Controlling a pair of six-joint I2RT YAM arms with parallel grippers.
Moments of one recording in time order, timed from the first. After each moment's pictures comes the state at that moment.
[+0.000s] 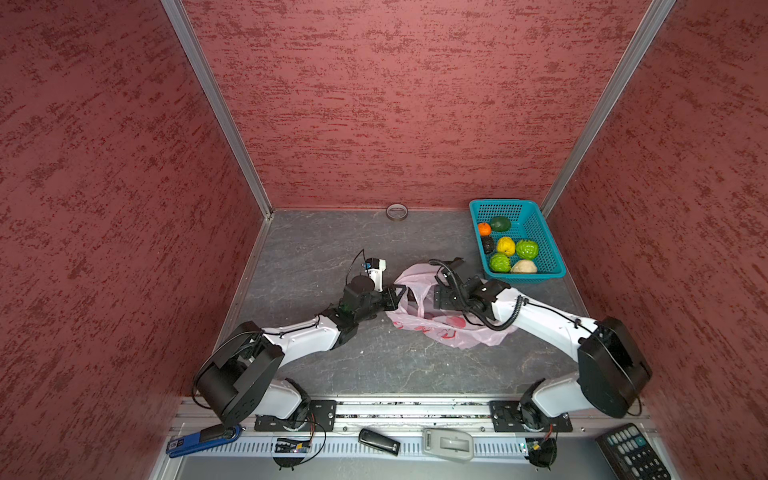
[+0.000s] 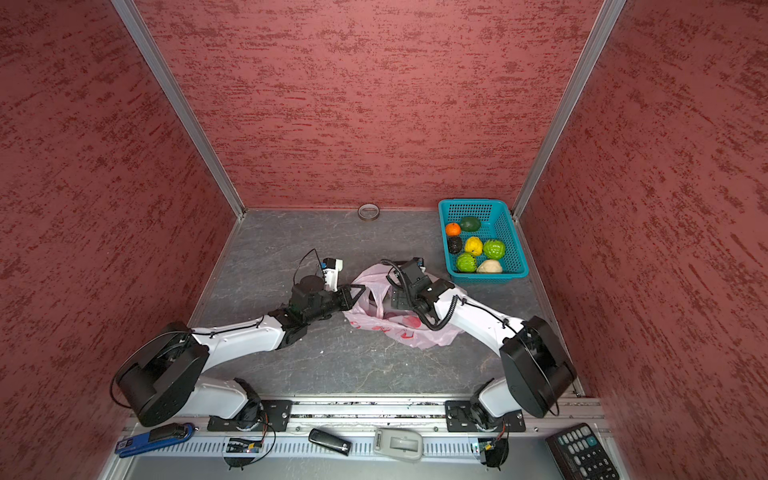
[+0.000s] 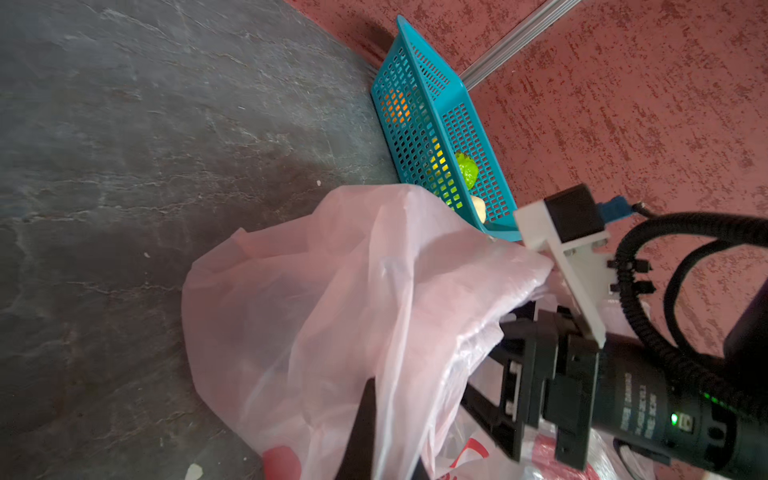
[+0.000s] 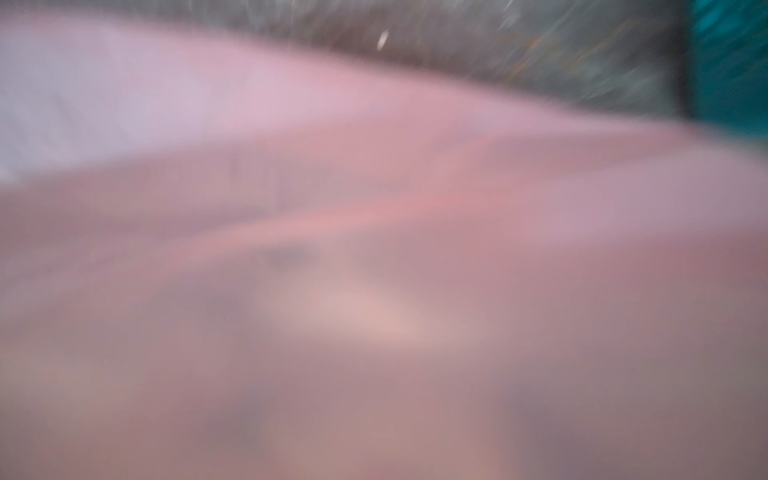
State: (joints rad) left arm -0.67 1.41 0.55 0.50 0.16 -0.82; right arm 0.66 1.49 0.94 -0.52 0.14 0.67
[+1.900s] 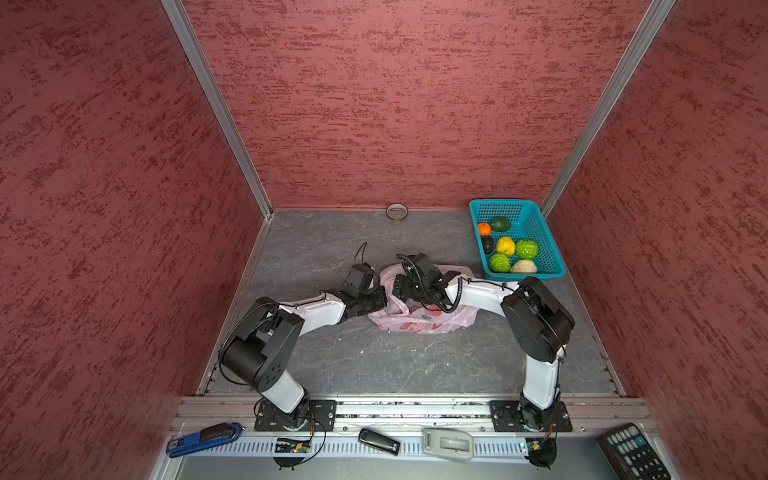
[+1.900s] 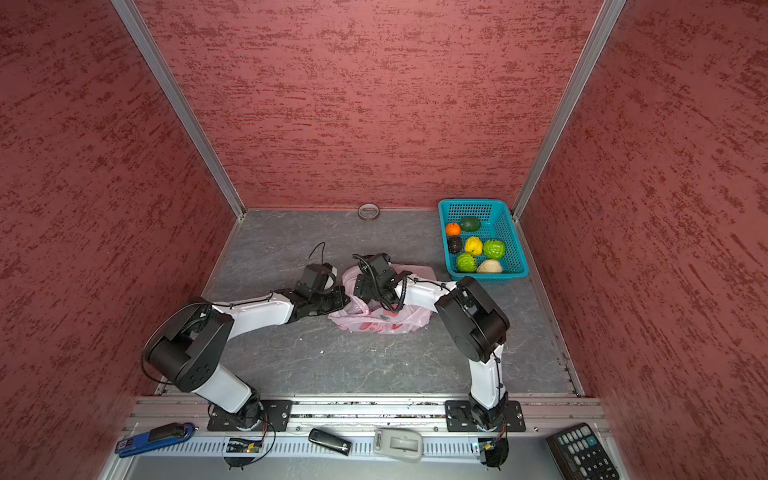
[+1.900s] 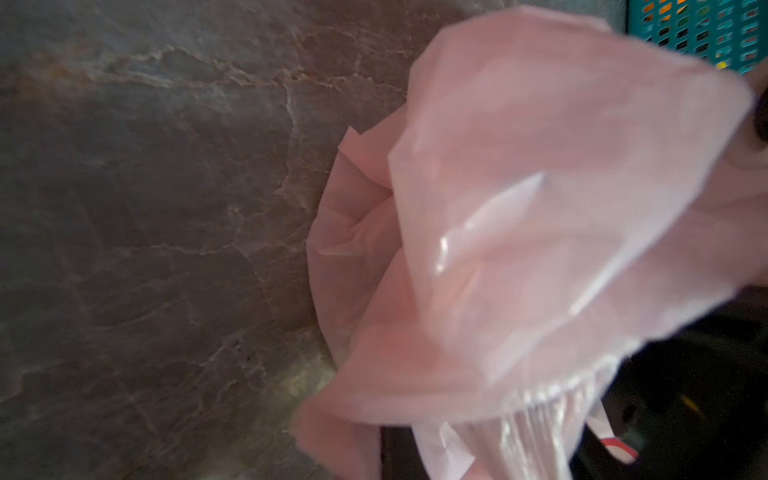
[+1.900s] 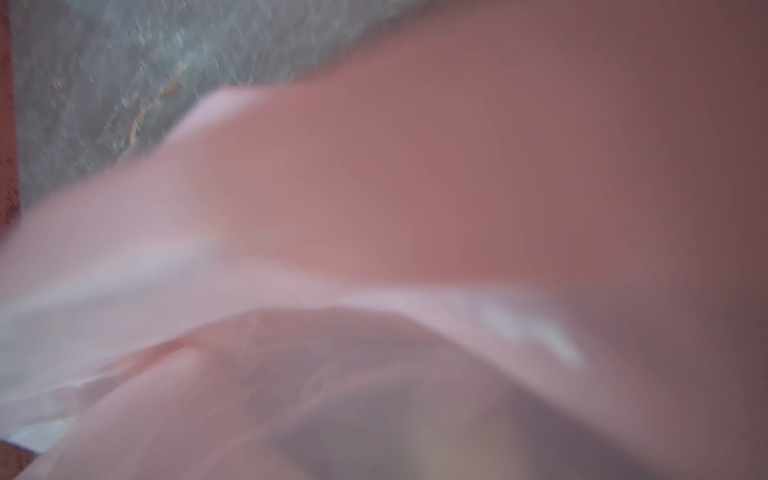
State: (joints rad) left arm -0.52 1.61 0.74 -0.02 0.23 -0.75; right arm 0.72 1.93 1.20 -0.21 -0.06 0.86
